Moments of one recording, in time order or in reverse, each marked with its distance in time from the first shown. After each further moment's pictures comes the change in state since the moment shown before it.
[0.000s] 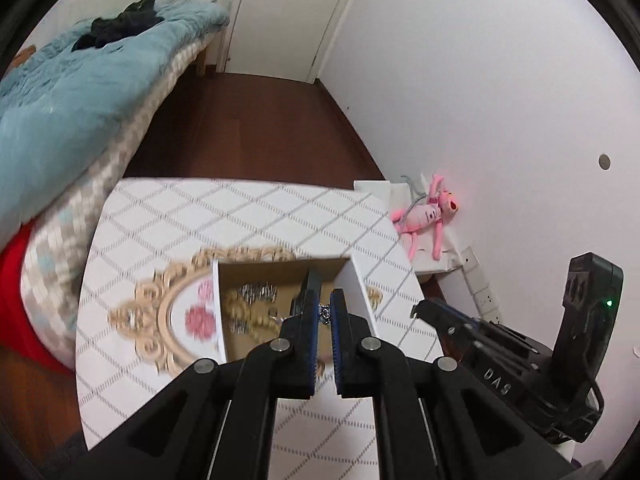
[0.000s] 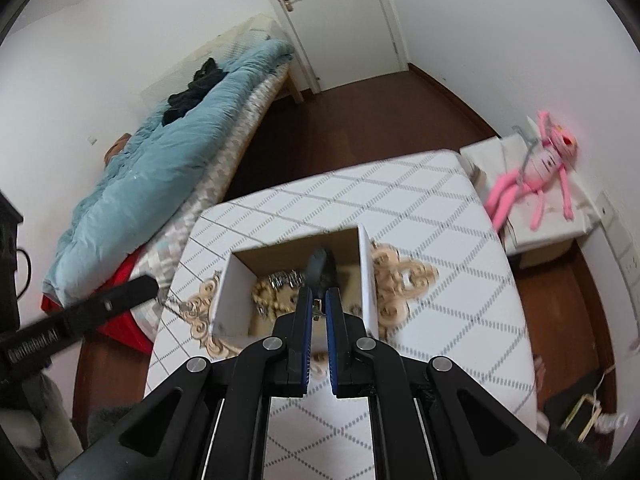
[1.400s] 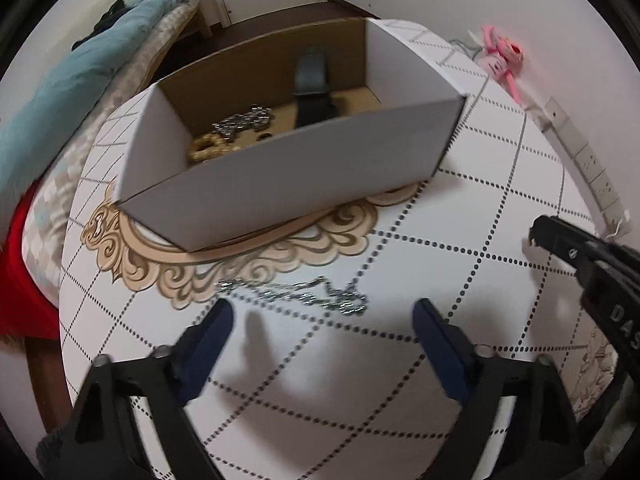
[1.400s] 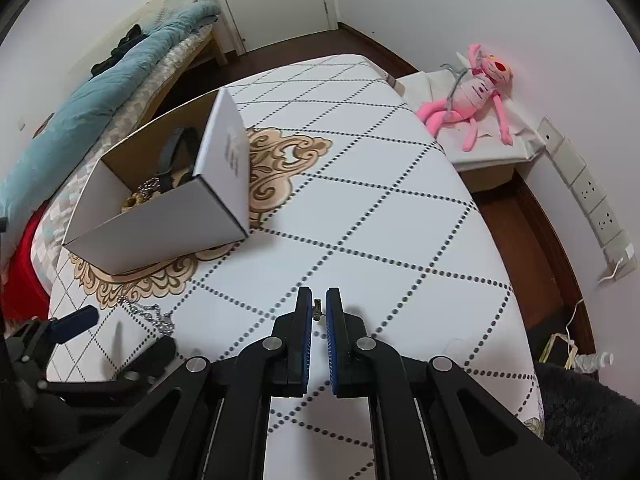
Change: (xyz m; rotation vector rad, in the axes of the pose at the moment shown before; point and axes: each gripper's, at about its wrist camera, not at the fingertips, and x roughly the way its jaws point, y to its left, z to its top) left arm 0.146 -0.037 -0.157 0.247 0.273 0.373; right arm 0.053 -0.083 -0.120 0.109 0.123 -0.265
